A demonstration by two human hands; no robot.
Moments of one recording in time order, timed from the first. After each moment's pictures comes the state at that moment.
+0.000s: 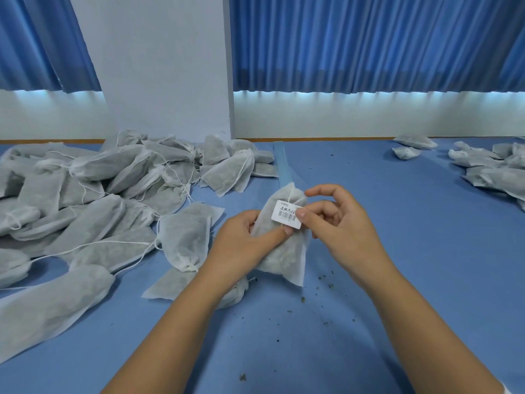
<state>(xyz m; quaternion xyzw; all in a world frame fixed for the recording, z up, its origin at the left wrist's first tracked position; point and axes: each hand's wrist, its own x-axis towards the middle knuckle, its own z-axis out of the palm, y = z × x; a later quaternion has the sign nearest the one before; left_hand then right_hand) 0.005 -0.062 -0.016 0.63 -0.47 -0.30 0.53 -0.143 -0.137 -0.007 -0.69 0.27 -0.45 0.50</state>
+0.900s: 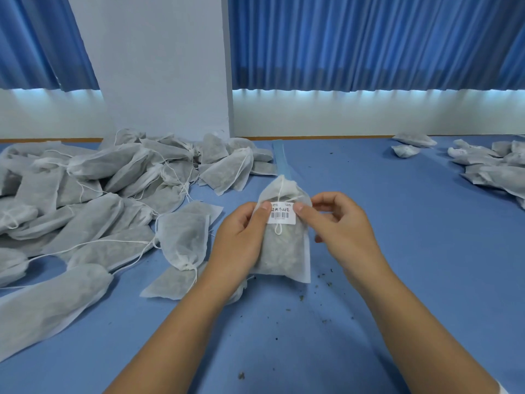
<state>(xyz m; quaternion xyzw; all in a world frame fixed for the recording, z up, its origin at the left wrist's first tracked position) 0.001 -0.066 -0.022 0.60 -0.42 -0.29 0.62 -0.140 -0.138 -0.013 -0.65 0.39 -0.47 0.45</state>
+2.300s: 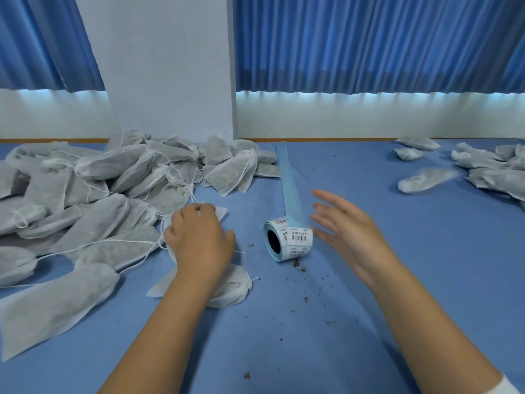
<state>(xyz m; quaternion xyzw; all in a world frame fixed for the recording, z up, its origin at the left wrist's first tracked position) 0.052 -0.067 -0.036 0.88 -0.41 0.05 0.25 -0.148 -0.158 -0.020 -0.57 0.35 -0.42 0.62</state>
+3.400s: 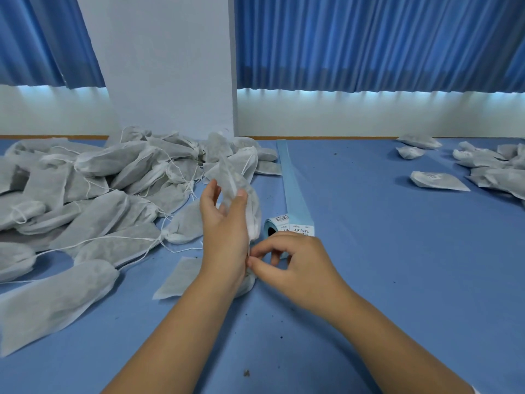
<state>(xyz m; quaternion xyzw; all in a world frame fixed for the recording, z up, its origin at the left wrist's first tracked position) 0.010 -0.080 -0.025 0.51 -0.24 -0.24 0.79 -0.110 -0.095 -0.035 -0.83 0.24 -0.36 0.34</state>
